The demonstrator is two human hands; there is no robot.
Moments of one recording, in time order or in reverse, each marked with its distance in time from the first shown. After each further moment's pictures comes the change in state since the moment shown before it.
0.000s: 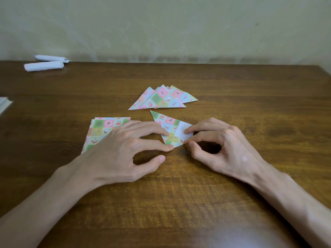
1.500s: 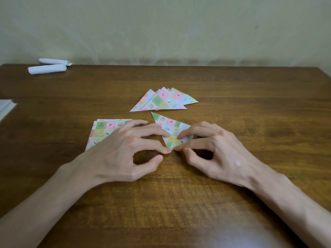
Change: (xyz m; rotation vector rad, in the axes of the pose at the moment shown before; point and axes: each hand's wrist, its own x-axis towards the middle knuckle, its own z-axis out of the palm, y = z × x) left_hand 0.002 0.001 -0.007 -0.048 -0.041 0.003; right_hand 0.003 -0.008 0.004 -0.089 -0.098 -0.076
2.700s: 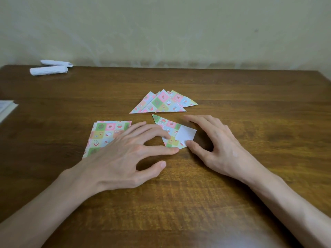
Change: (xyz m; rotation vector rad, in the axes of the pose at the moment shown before) left_hand -0.001 0.006 0.006 0.098 -0.078 -0.035; right_hand 0.005 0.018 0.007 0.052 0.027 0.246
